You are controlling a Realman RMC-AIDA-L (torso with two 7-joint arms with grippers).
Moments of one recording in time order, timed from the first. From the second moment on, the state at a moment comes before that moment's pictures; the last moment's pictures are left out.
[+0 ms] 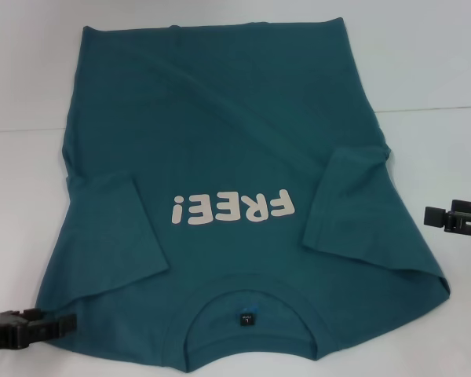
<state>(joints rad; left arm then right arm) -0.29 -2.16 0.65 1.02 2.28 1.44 -1.98 0.26 2.08 -0.63 -1.11 -1.99 -1.55 2.01</state>
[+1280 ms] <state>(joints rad) -0.29 -2.17 0.72 1.04 2.32 1.37 -1.96 0.25 2.08 -0.63 -1.10 -1.99 -1.56 2.02</state>
